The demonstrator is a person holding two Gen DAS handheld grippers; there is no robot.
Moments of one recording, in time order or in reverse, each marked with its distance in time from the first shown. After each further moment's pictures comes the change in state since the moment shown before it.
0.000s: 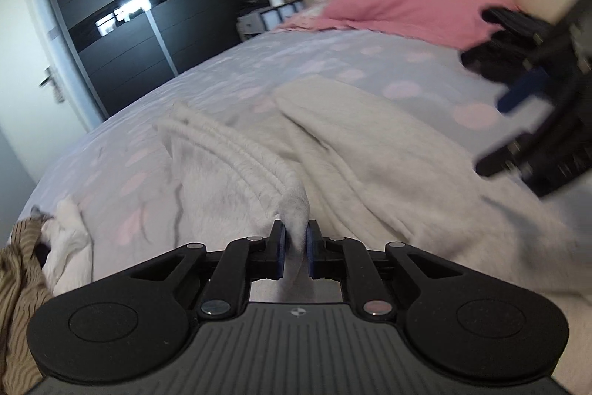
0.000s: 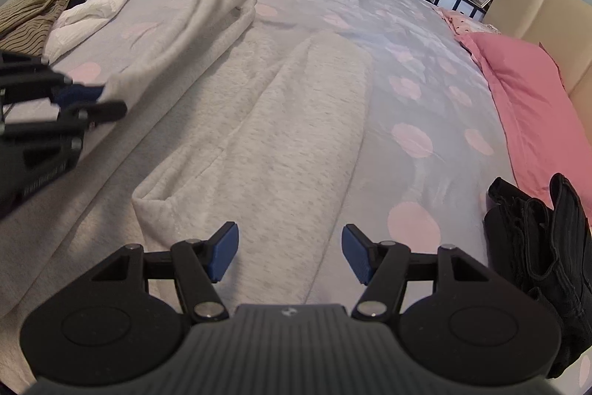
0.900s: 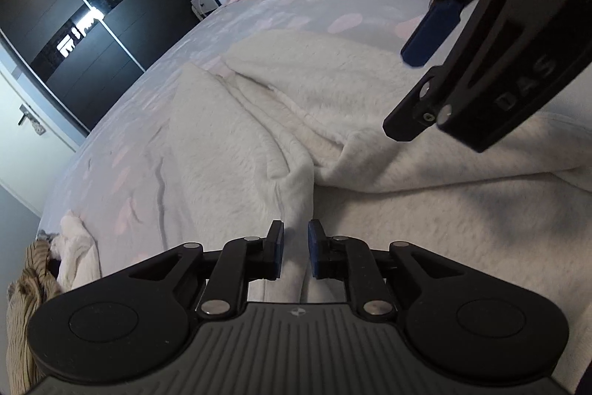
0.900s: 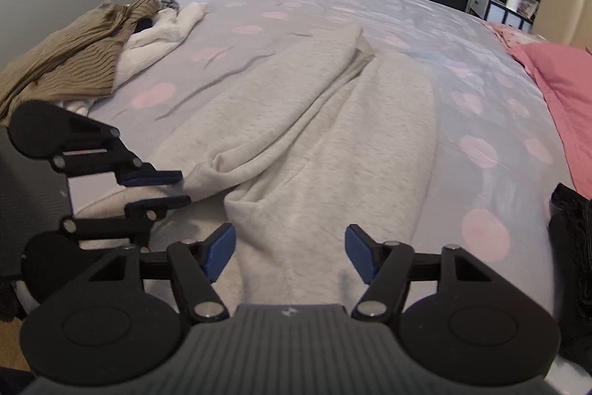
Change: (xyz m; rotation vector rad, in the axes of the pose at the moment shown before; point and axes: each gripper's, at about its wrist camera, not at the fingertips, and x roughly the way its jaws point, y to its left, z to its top) left arm -0.011 -0.033 -0.027 0.176 0.124 0.009; right arm -0.010 0.026 -0.022 -0.012 -0.103 0.216
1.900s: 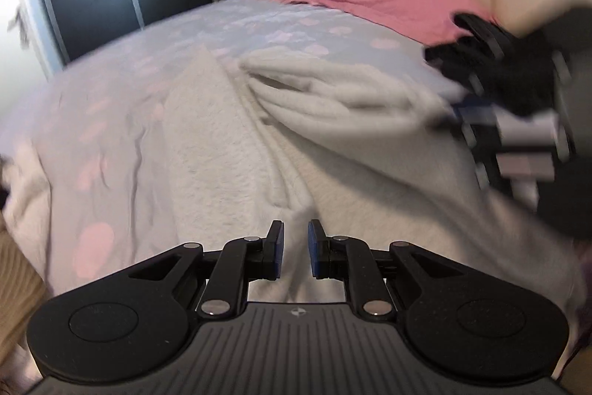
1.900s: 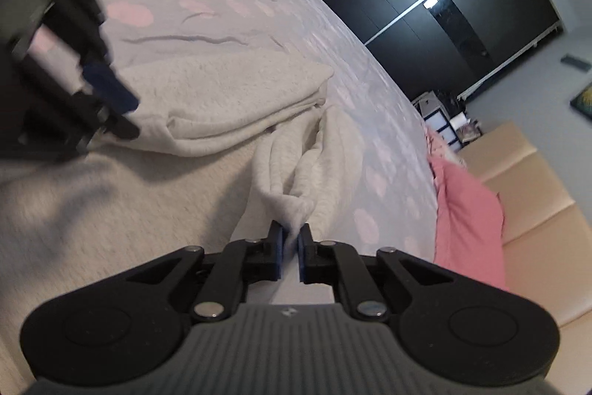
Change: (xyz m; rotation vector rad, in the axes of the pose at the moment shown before) left arm -0.008 0.071 0.021 -0.384 -0.037 -0.222; right arm -0.004 0.054 -0.004 -0.569 0.009 -0.427
